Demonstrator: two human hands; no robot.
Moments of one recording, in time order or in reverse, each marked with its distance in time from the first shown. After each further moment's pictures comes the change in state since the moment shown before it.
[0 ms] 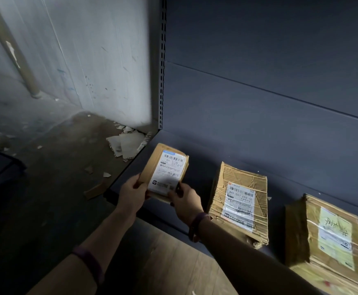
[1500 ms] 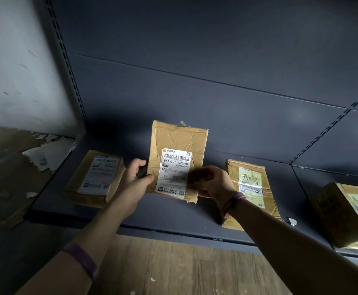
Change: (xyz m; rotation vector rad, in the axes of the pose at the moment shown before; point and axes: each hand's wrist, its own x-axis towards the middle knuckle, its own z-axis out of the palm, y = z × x) left_hand -0.053 0.029 0.139 0.049 -0.415 0.211; right_hand -0.070 0.048 -0.198 0.286 0.328 0.132
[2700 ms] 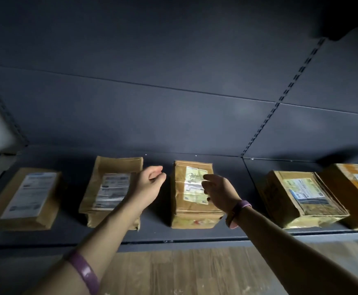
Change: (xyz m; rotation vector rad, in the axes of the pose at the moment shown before) left_hand -0.025 0.046 0.162 0.244 -0.170 0.044; right_hand -0.034 0.019 -0.151 -0.354 0.206 0.043
